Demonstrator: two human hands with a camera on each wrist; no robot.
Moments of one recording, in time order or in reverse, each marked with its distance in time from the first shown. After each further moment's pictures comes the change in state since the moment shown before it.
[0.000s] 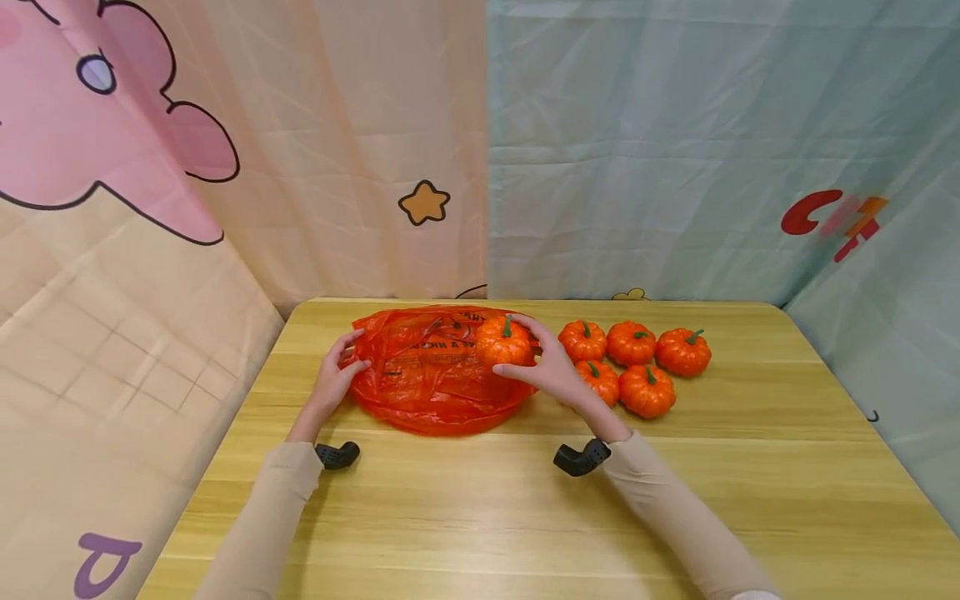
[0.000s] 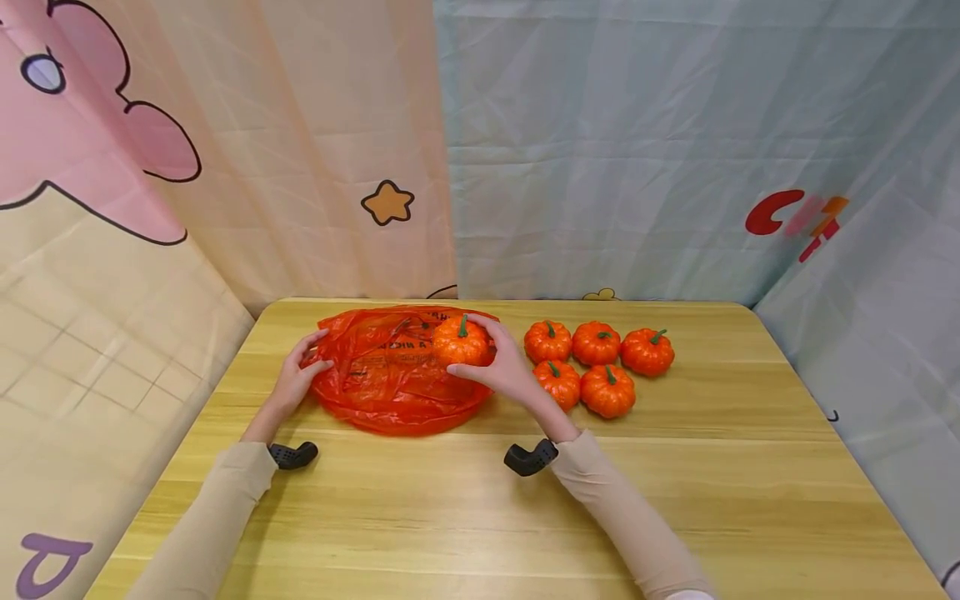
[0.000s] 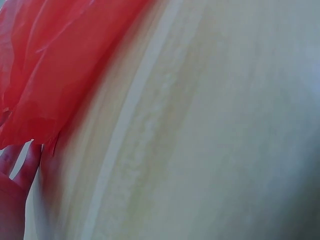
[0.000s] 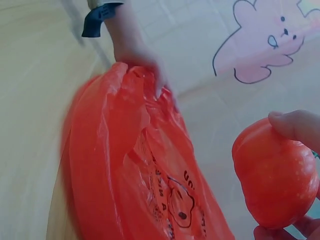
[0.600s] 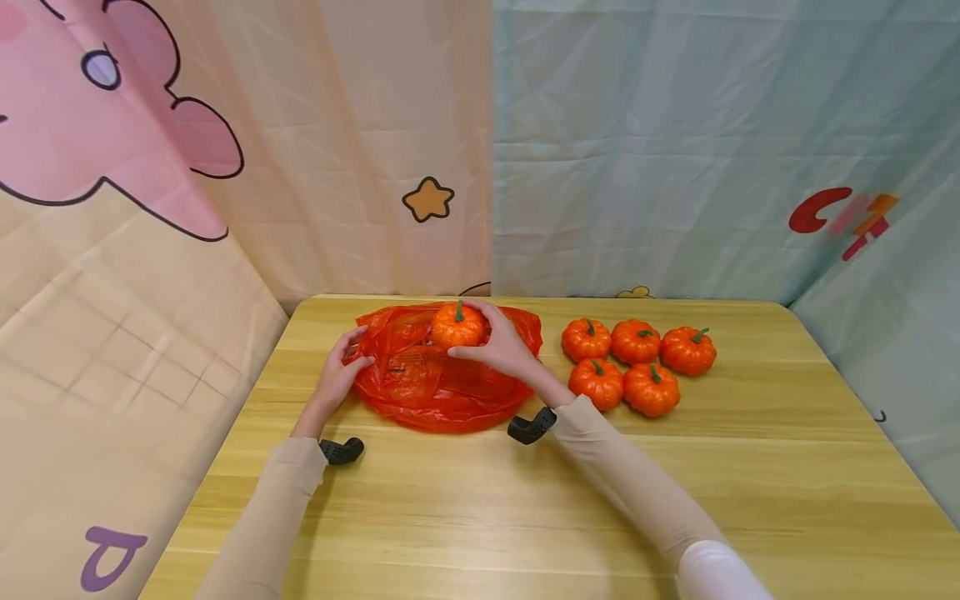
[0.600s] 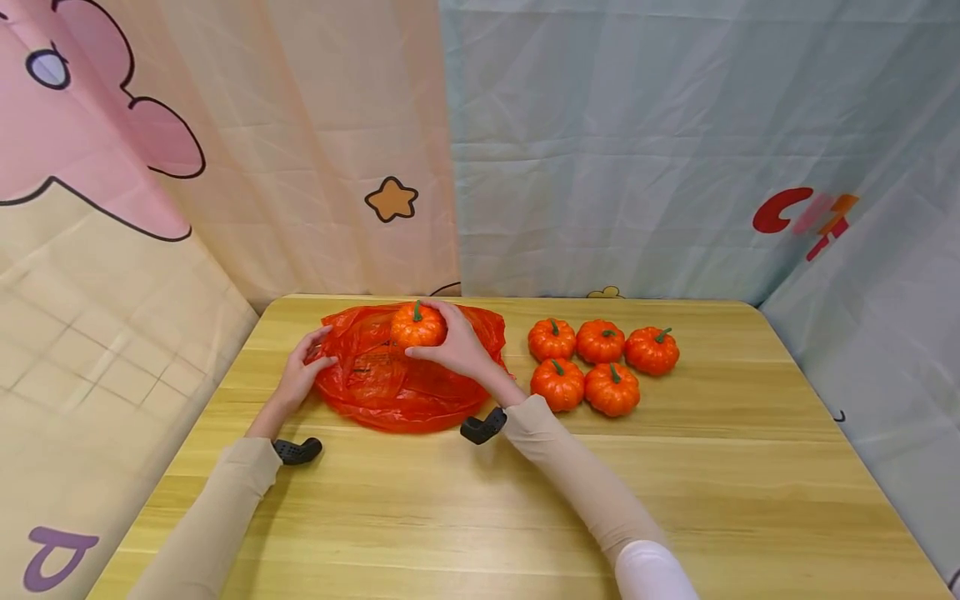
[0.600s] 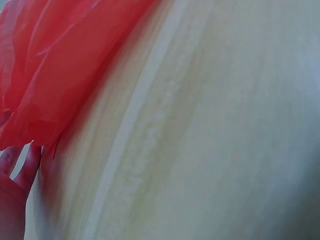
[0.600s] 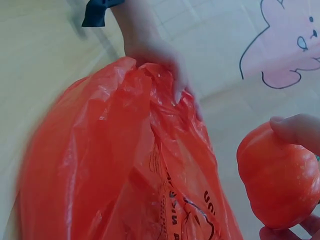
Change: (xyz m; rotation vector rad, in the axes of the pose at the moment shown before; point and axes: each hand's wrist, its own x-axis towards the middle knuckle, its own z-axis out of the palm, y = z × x) left_hand 0.012 -0.028 -0.002 -0.016 0.021 0.036; right_hand 0.055 -0.013 0.053 -0.052 -0.044 -0.074
